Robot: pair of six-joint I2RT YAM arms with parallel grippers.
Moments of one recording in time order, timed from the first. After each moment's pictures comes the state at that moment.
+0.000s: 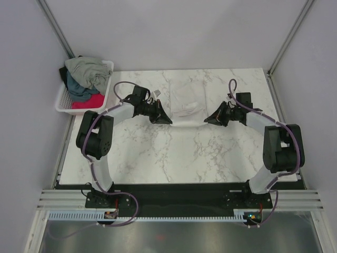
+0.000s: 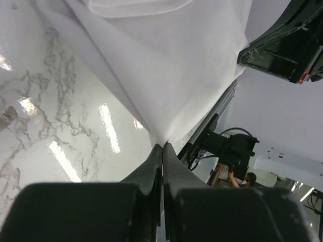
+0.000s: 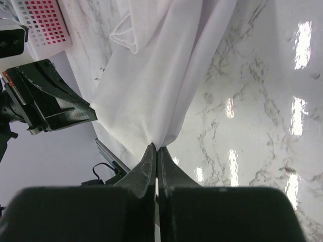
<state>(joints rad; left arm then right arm) -0.33 1.97 1.28 -0.25 0.84 -0.64 0.06 1.71 0.99 -0.17 -0.73 0.73</state>
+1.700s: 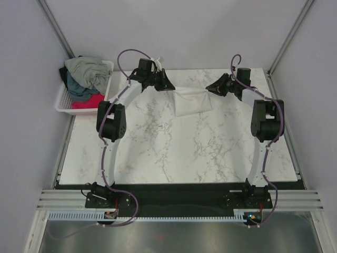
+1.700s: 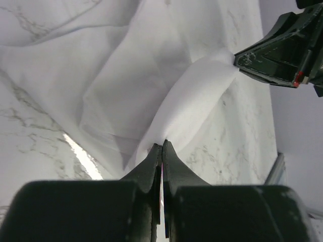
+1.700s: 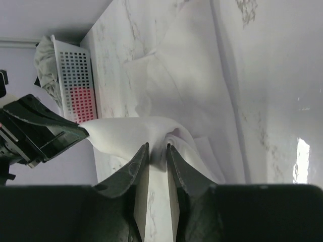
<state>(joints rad) -0.30 2.38 2.08 -0.33 0.67 -0.49 -0.02 2.19 1.58 0.02 -0.71 0.79</state>
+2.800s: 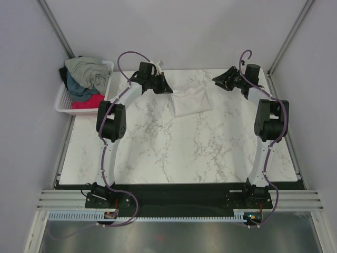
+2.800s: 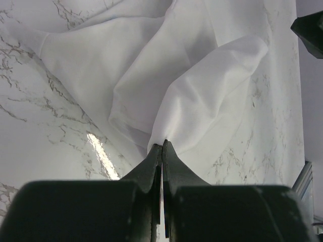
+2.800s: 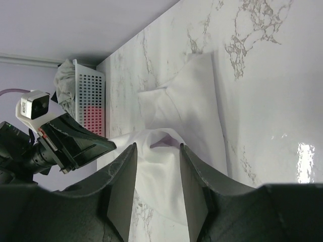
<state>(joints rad) -0.30 2.38 2.02 -0.33 0.56 -0.43 -0.08 2.24 1.65 0.13 -0.74 0.82</state>
